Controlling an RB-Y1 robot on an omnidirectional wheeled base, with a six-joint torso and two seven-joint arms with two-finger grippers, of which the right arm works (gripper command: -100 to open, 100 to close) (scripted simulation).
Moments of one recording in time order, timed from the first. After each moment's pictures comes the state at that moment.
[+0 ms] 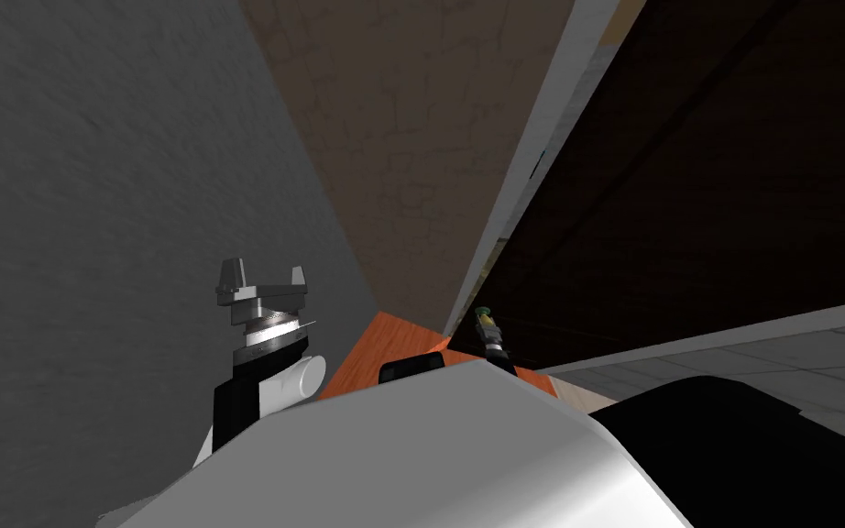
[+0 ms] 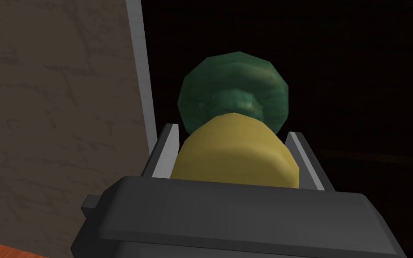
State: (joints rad) arm 0.33 -0.42 0.27 -0.99 -0.79 -0.95 -1.42
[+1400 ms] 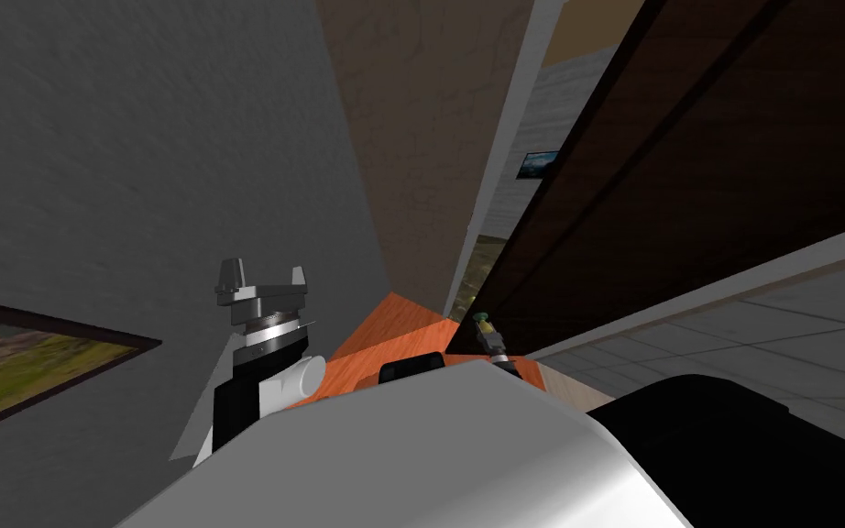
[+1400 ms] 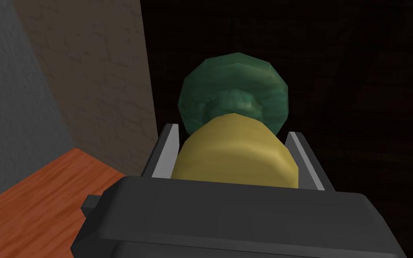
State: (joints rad) arm 0.39 -0.52 0.41 -0.98 -0.71 -1.06 -1.55
